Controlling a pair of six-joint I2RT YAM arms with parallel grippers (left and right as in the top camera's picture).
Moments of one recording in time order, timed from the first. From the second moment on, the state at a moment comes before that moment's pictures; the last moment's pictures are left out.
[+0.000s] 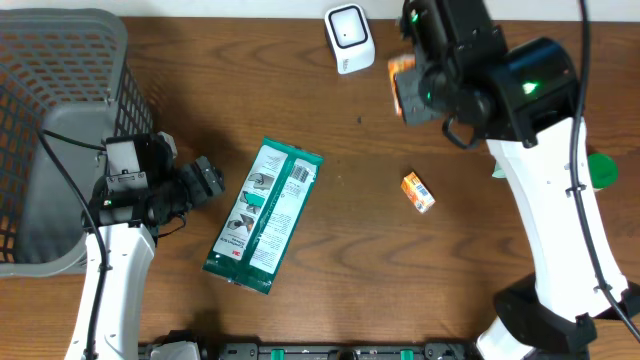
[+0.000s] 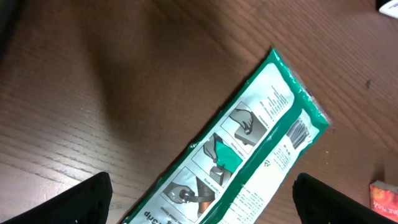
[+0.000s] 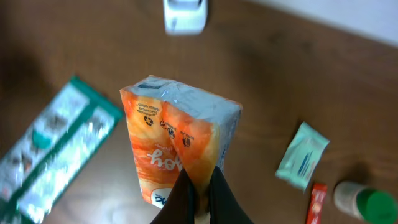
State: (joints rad) left arm 0.15 1.24 0.86 -0.69 0.28 -0.38; right arm 0.49 1.82 2.40 -1.55 0.23 0.15
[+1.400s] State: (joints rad) left arm 0.15 1.24 0.86 -0.69 0.28 -0.38; right arm 0.50 2.61 2.45 -0.37 0.78 -0.74
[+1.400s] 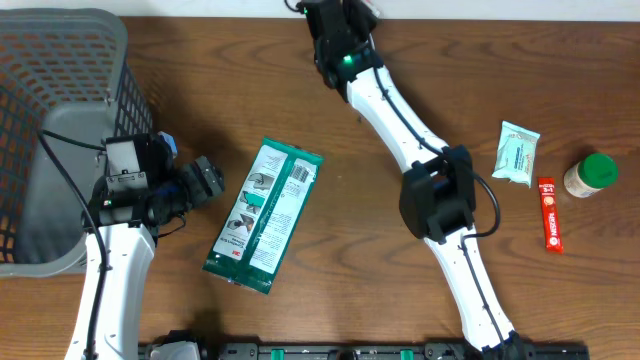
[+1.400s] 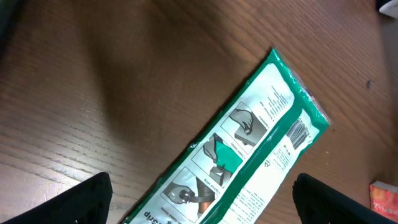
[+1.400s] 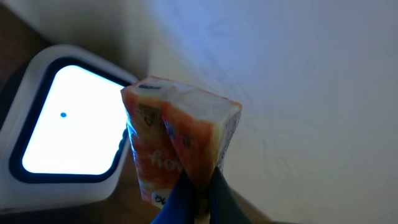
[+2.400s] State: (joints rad) left arm 0.15 1.24 0.86 -0.69 0.28 -0.38; right arm 0.55 2.49 2.43 -0.77 0.78 -0.66
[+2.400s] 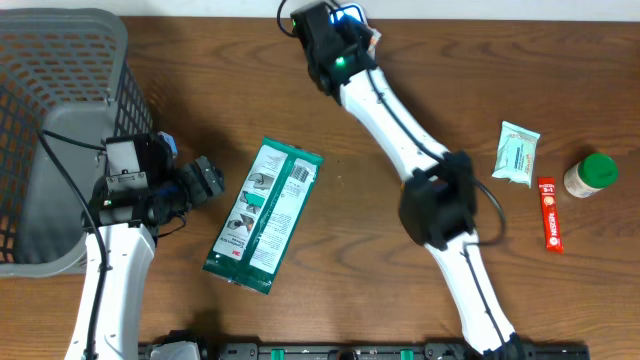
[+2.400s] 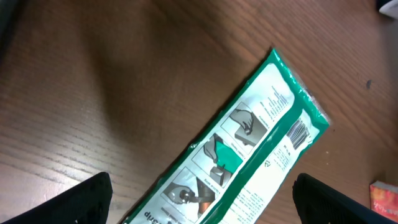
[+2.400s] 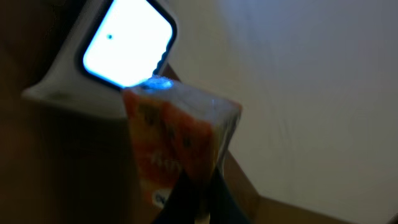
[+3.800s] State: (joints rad) left arm 0.15 1.24 0.86 -0.69 0.28 -0.38; right arm -0.08 2.02 1.57 -1.32 0.22 0.01
